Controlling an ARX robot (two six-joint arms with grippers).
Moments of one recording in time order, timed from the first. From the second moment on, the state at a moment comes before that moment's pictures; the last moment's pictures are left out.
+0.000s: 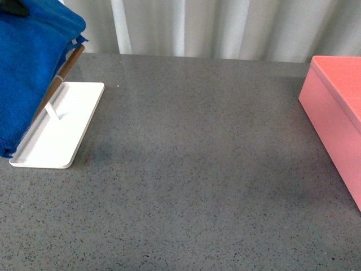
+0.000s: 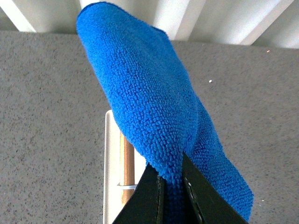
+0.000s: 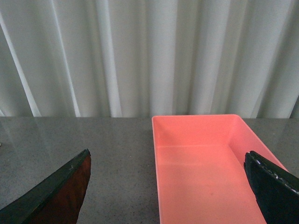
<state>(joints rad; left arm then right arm) 0.08 1.81 1.28 -0.10 0.16 0.02 0.00 0.00 0.02 0.00 0.00 0.00</state>
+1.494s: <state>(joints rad) -0.26 1.46 0.95 0.31 0.47 -0.19 0.02 0.44 0.15 0.15 -0.05 -0.04</state>
